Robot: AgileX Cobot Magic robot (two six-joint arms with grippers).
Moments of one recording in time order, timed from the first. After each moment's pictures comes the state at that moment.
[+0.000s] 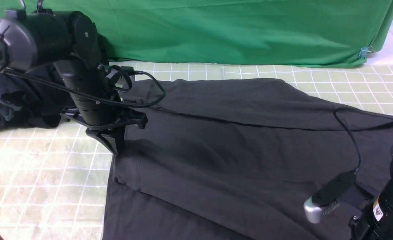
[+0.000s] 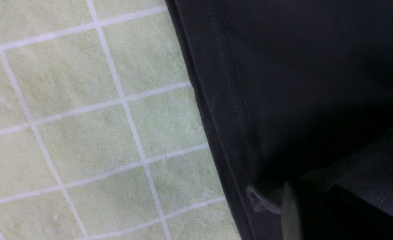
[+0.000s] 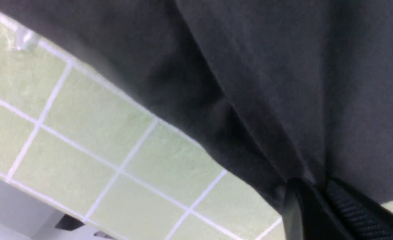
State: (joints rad) right arm 0.52 1.39 -0.71 0.04 0.97 -0.09; left arm -0.23 1.91 -1.50 -0.08 1.13 0.00
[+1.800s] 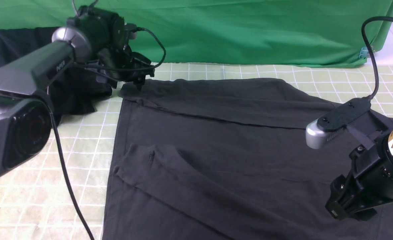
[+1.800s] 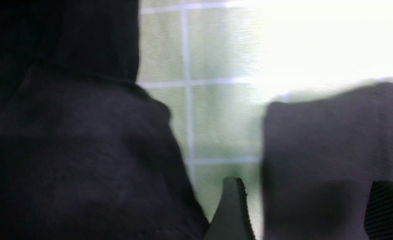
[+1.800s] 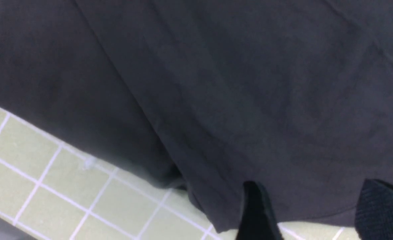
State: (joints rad) right arm 0.52 1.30 -0.98 0.04 1.05 -0.05; left arm -0.18 2.44 -2.20 0.17 0.88 -0.26
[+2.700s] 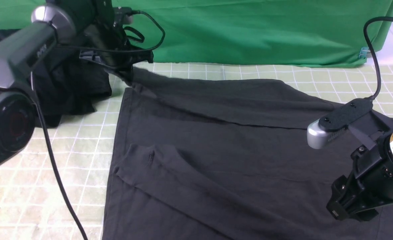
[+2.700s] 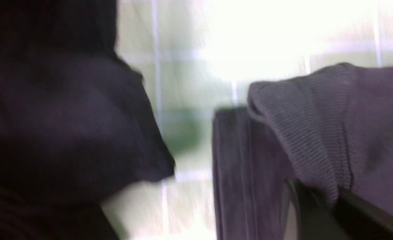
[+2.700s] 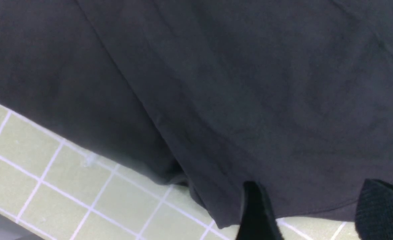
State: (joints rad) right arm 0.52 1.30 -0.98 0.04 1.06 -0.04; left arm -0.17 2.35 -2.24 0.01 1.10 -0.14
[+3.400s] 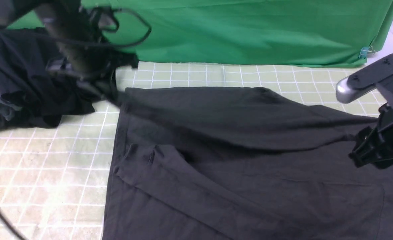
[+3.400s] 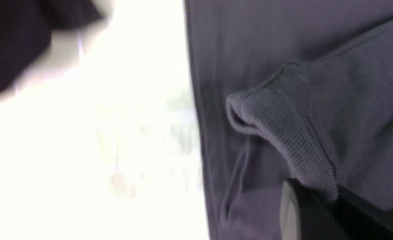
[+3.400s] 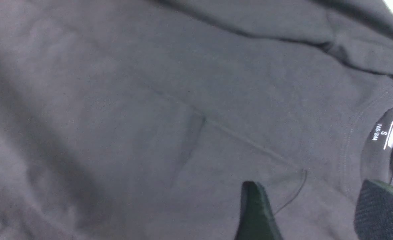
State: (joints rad) right arm 0.39 1.31 -1.03 -0.23 0.89 0.06; left arm -0.19 1.91 -1.73 -0.08 1.22 -0.17
